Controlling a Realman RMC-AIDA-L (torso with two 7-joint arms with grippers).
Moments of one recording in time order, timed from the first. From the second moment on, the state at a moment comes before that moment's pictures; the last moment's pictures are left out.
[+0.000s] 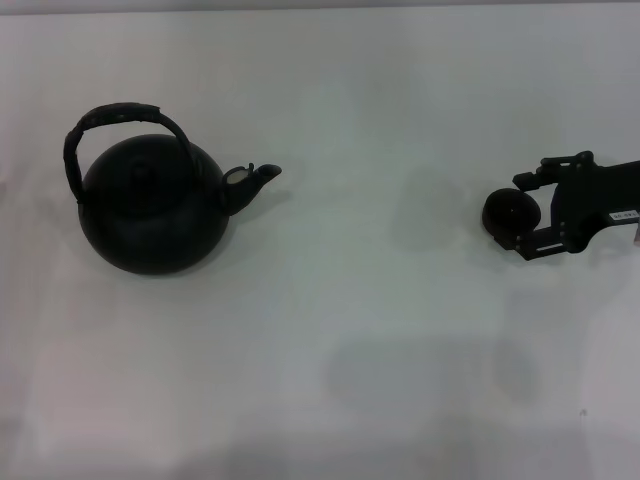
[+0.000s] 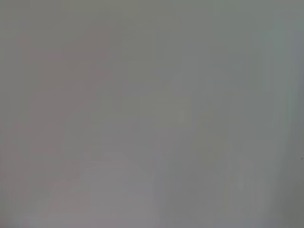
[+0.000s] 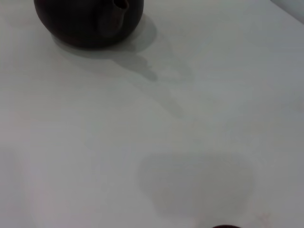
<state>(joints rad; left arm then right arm) -0.30 -2.07 2.84 -0.29 -1.23 1.37 -0.71 0.39 2.01 1.98 0.96 -2.18 1.29 -1.61</state>
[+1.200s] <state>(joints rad) -0.31 -2.07 2.84 -0.29 -1.23 1.36 -0.70 0.42 2.00 1.97 0.92 -2.18 1.26 -1.60</state>
